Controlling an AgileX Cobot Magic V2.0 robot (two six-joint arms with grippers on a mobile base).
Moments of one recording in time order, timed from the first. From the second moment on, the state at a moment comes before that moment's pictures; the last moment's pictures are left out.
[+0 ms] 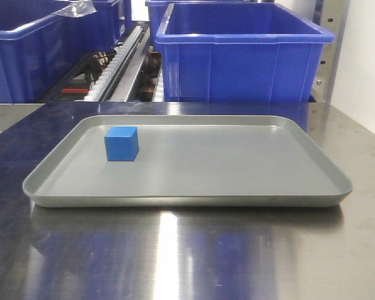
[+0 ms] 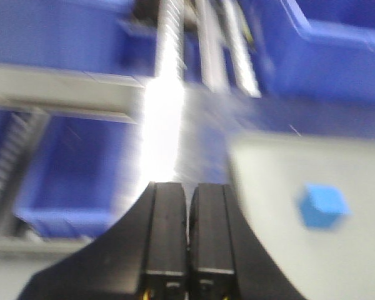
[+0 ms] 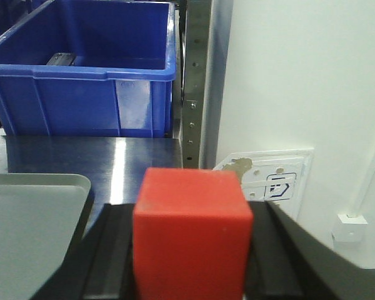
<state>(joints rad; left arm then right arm) -0.23 0.70 -0.43 -0.08 0.15 -0.09 -0.02 0.26 -0.33 -0.02 0.23 0.04</state>
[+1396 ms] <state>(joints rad) -0.63 1.86 -1.53 0.16 1.00 -0.66 -0.02 0.26 -0.33 -0.02 0.23 0.04</state>
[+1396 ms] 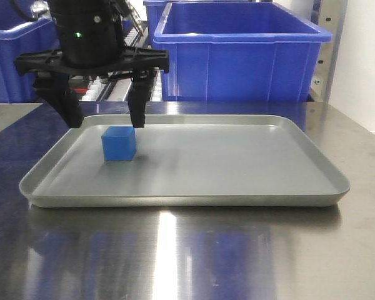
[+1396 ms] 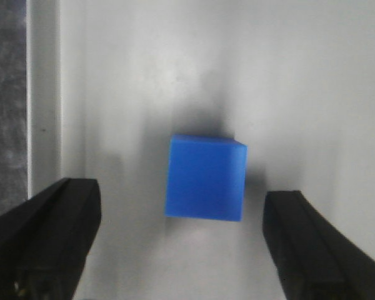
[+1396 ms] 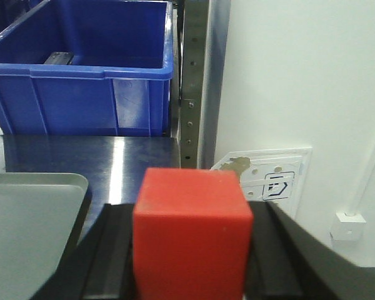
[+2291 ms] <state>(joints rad) -0.63 1.94 -1.53 0.16 0.94 -0.66 -0.02 0.26 -0.33 -0.02 0.23 0.04</state>
